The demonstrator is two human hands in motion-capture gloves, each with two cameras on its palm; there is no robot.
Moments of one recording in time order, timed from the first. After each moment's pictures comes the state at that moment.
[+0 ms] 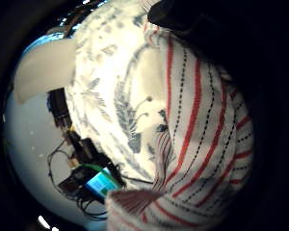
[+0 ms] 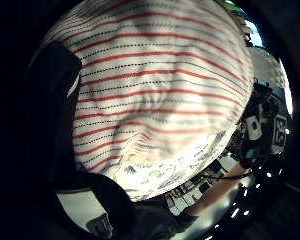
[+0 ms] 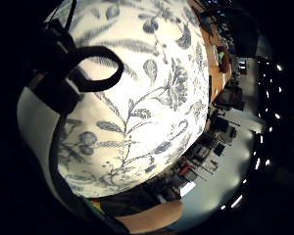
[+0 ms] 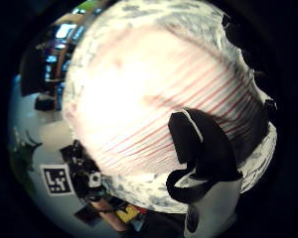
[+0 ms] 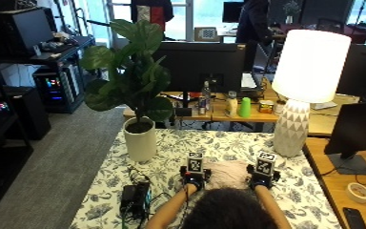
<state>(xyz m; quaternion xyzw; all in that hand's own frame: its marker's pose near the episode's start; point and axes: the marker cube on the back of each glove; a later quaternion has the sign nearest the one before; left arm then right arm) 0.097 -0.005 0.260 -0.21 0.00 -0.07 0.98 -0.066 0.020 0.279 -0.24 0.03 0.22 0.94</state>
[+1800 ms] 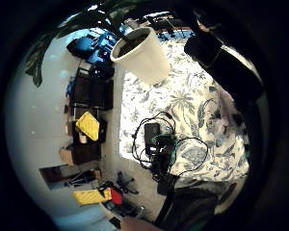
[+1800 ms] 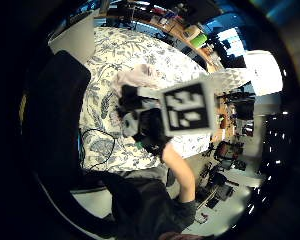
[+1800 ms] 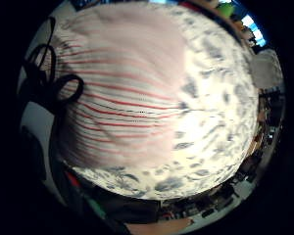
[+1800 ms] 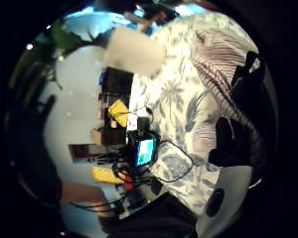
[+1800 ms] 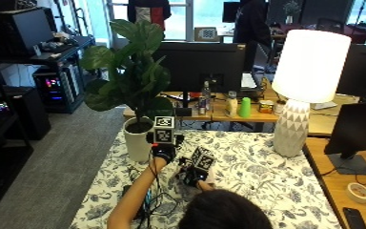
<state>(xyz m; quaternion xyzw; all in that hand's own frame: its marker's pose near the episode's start) -0.040 0.007 0.062 -0.03 0.00 -0.10 0.99 -0.396 0.019 0.269 -0.20 -0.34 -0.24 0.89</state>
